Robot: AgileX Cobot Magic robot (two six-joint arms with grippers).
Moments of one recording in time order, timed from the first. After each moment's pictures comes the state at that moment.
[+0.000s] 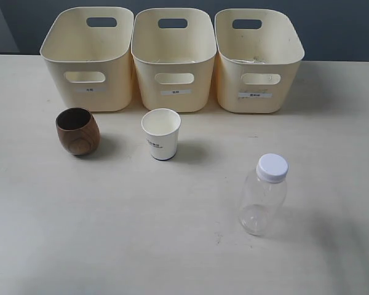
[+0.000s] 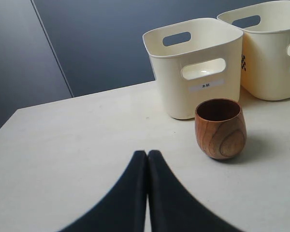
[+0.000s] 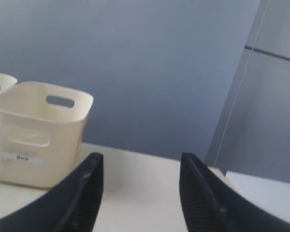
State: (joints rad) left arm -0.04 0.00 0.00 0.07 0.23 0.12; right arm -0.08 0.01 0.00 -0.16 0.00 -0.08
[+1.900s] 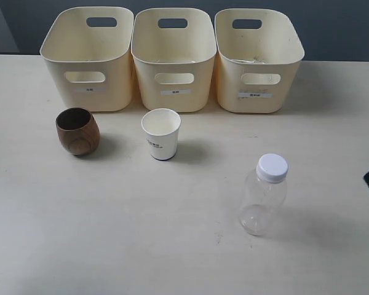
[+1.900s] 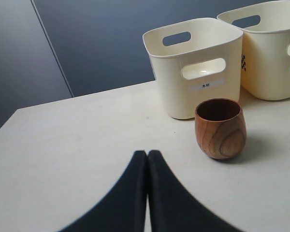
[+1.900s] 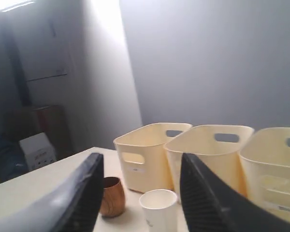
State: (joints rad) left arm -0.04 0.00 0.00 0.07 0.23 0.12; right arm 0.59 0.06 0.00 -0.38 -0.20 0.55
